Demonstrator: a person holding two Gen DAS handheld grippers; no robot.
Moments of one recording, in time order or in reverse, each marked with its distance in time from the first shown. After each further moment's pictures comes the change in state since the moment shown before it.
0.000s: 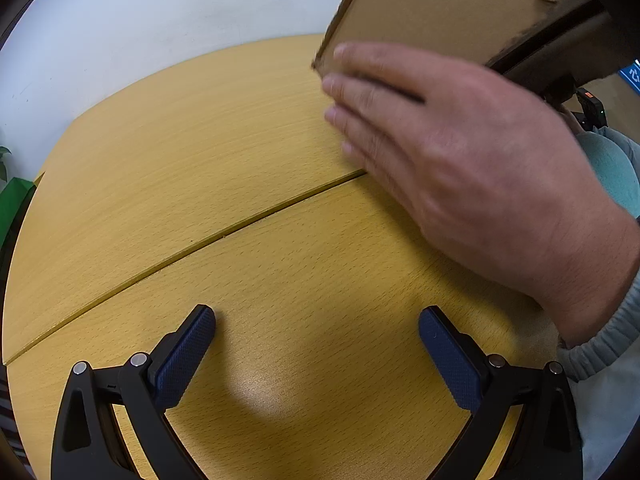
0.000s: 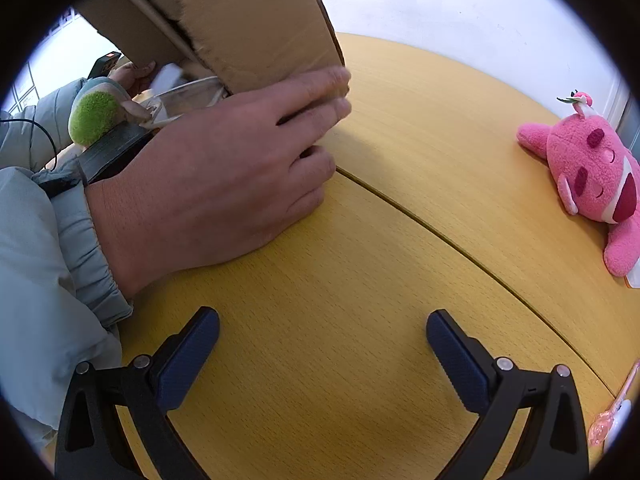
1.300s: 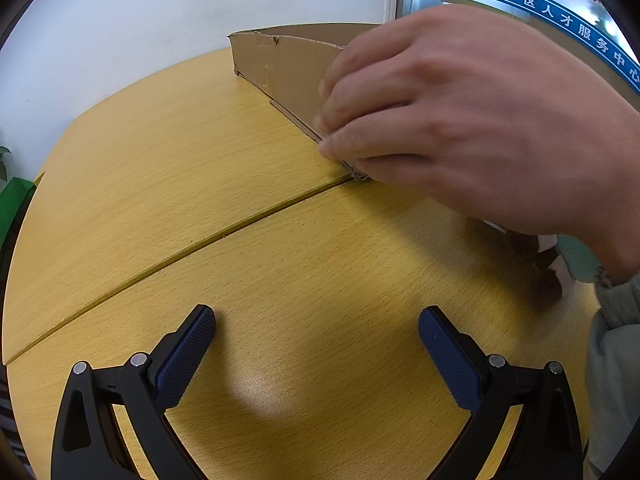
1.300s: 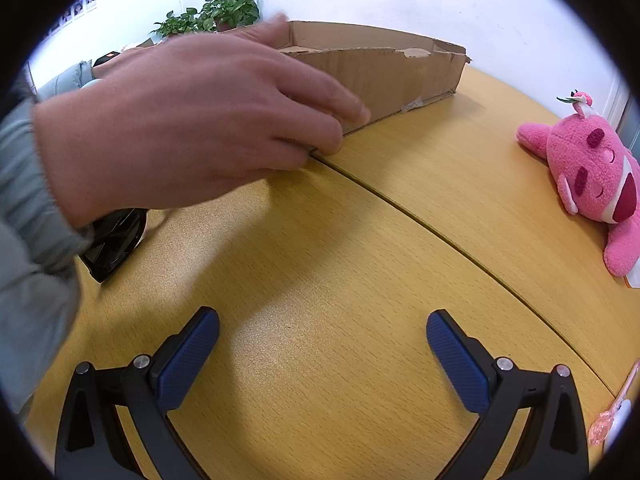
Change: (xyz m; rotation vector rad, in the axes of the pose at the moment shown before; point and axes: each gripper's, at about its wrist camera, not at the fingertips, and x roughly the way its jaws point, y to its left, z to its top) left arm -0.004 0.001 0.004 0.000 -0.001 0.001; right arm 0.000 0.005 0.001 0.001 0.001 0.000
